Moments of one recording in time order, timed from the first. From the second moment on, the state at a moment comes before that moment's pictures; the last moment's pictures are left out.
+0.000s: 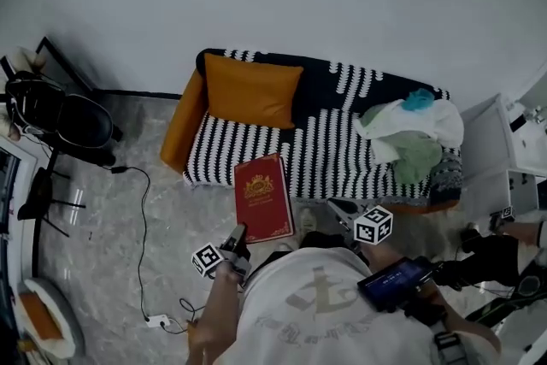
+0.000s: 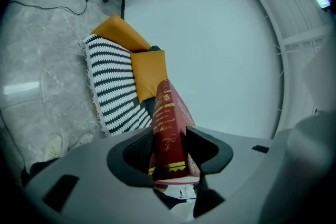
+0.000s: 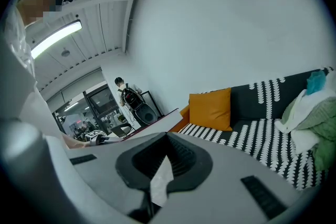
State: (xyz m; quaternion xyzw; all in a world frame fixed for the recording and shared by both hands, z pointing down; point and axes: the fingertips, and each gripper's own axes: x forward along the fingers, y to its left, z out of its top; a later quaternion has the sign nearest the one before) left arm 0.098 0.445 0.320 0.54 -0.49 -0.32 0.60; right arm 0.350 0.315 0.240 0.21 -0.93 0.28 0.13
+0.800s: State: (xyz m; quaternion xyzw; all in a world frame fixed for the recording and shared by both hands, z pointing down) left arm 0.043 0.428 0.323 0.50 -0.55 -0.33 0.58; right arm 0.257 0.258 0.254 0.11 -0.94 0.29 0.16
